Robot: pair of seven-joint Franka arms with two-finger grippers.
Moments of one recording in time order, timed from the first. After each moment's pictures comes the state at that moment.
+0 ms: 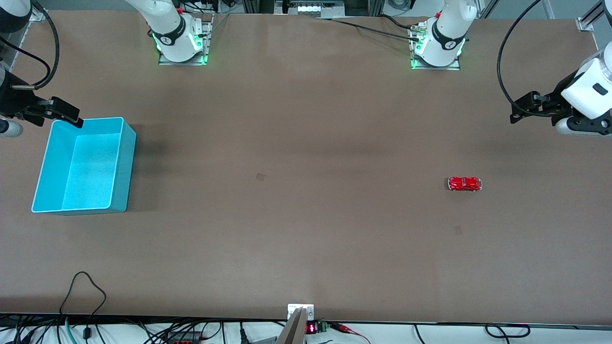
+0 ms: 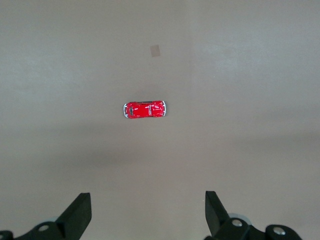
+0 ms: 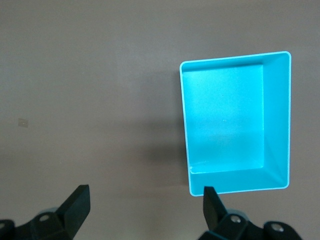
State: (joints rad) left arm -0.02 -0.01 0.01 -1.67 0.00 1.59 0.04; right arm 0.11 -0.01 -0.17 -1.72 0.00 1.68 -0.02
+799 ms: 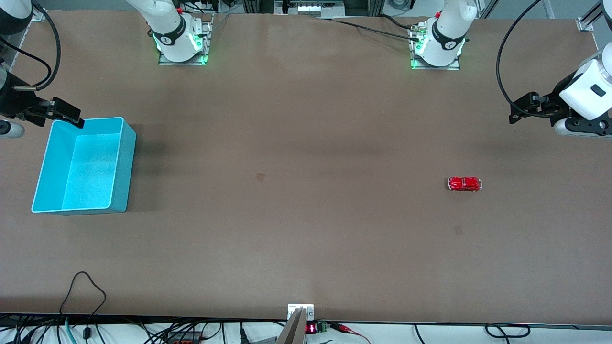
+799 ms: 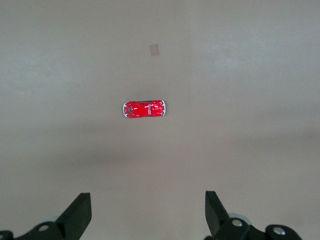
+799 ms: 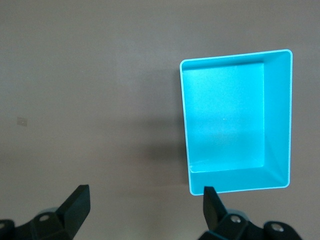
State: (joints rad) left arm -0.02 -0.01 0.01 -1.67 0.00 1.59 0.04; right arm 0.11 -0.01 -0.17 -1.72 0.00 1.68 -0.02
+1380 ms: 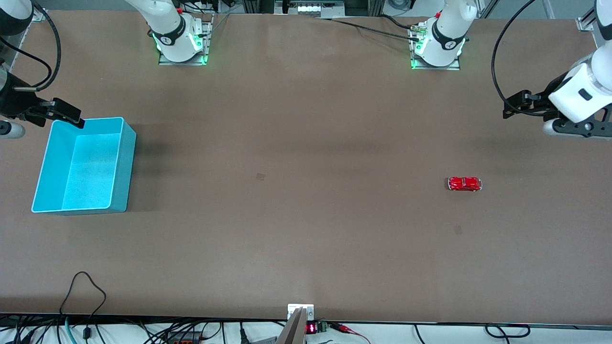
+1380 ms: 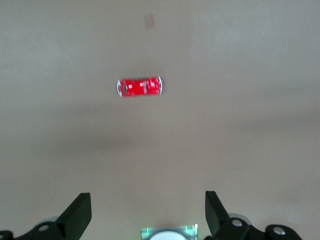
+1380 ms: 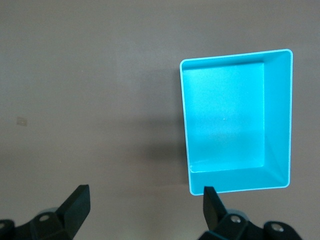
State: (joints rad) left arm -0.03 0.03 0.01 -1.67 0.00 1.48 0.07; right arm 0.11 -0.01 -0.17 -1.72 0.00 1.68 -0.02
